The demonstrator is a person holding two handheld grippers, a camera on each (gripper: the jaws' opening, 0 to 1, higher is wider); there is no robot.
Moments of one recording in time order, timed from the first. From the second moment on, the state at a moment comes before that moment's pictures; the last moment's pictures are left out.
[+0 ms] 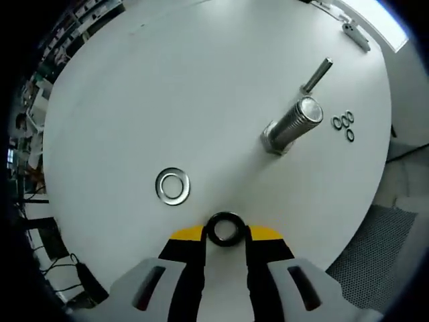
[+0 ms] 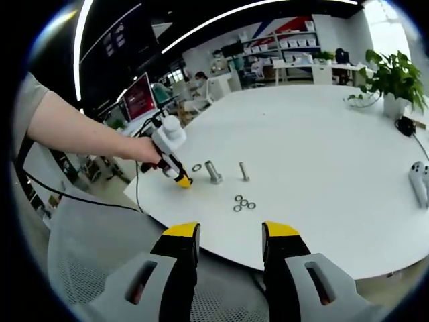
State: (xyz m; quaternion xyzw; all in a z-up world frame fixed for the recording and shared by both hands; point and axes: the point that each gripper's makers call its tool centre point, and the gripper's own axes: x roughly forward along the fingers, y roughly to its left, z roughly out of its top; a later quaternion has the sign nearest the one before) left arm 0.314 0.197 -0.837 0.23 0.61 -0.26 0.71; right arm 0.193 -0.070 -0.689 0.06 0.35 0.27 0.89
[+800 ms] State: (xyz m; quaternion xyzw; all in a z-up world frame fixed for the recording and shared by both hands) left arm 0.303 0.203 -0.836 0.23 0.61 -0.28 0.71; right arm 0.194 -0.071 -0.690 0.06 0.35 0.27 0.89
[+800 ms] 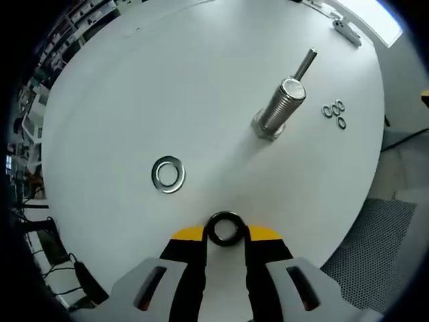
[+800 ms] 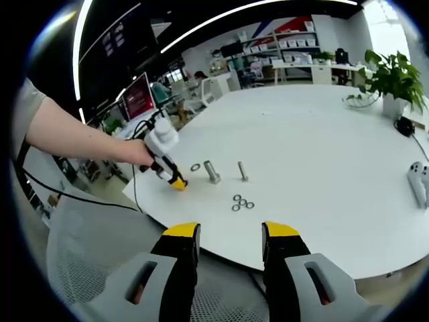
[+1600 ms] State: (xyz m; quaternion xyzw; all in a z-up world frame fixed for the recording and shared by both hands) left arm 0.323 0.173 -0.783 0.26 0.56 -0.31 0.72; right arm 0.196 -0.072 -0.689 0.06 0.35 0.27 0.89
